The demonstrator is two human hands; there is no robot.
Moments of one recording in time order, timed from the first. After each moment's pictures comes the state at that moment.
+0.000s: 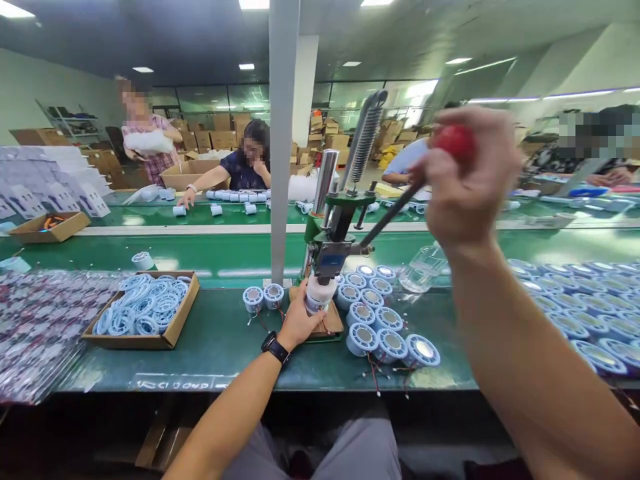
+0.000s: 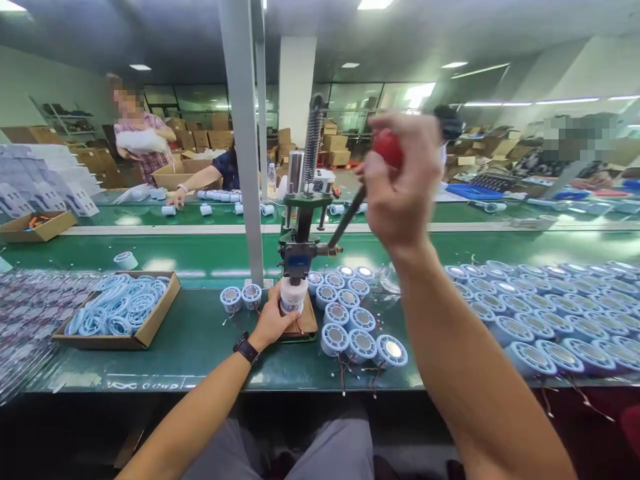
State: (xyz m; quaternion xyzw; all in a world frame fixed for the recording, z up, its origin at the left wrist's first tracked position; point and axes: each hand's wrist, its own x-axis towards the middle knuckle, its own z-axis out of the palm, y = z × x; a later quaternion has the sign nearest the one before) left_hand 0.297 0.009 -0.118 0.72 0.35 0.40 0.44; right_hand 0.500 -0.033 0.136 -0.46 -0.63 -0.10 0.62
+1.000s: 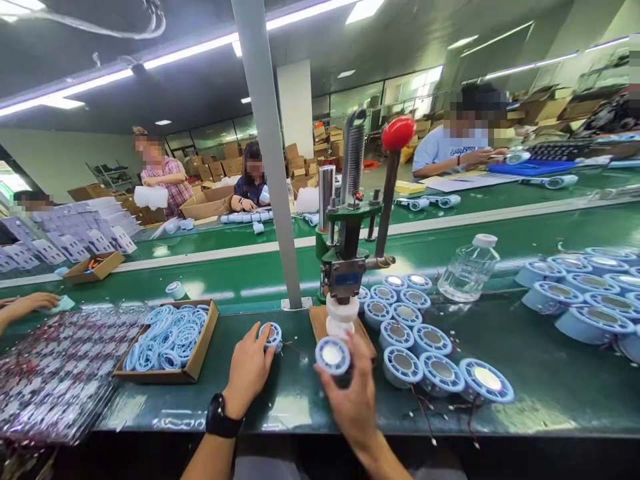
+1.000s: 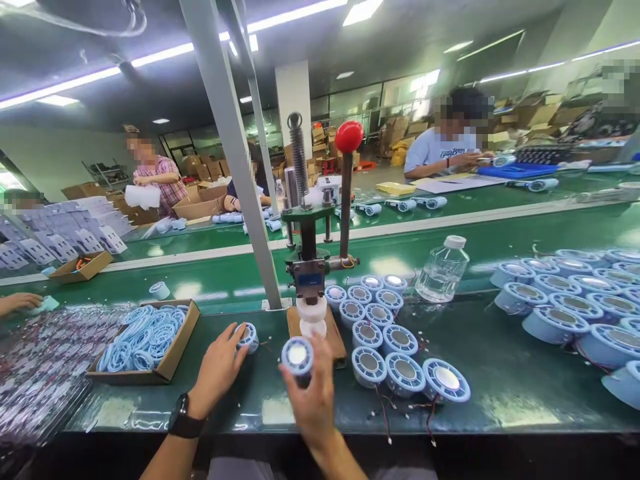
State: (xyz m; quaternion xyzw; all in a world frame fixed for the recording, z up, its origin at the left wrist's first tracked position) left_hand 0.152 -0.001 -0.091 0.81 0.57 0.10 0.03; right_hand 0.340 -0.073 -0.148 -0.55 -0.52 -0.01 0.65
